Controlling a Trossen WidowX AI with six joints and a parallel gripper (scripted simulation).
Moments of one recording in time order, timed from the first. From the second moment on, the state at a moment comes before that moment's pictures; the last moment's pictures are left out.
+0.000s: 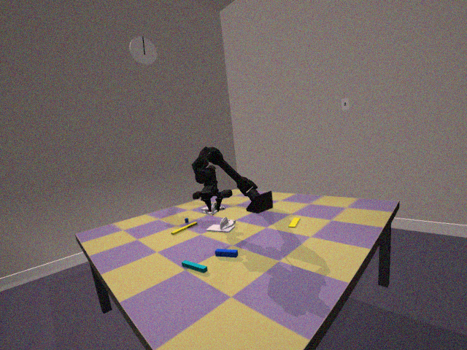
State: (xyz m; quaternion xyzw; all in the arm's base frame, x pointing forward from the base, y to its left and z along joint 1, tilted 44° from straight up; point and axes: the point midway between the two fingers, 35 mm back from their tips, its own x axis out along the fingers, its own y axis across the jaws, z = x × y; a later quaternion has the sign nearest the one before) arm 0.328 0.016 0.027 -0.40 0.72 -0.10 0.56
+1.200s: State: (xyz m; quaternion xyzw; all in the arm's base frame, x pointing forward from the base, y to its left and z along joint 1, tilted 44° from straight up) arm 0.329 0.000 0.009 -0.40 0.72 -0.10 0.56
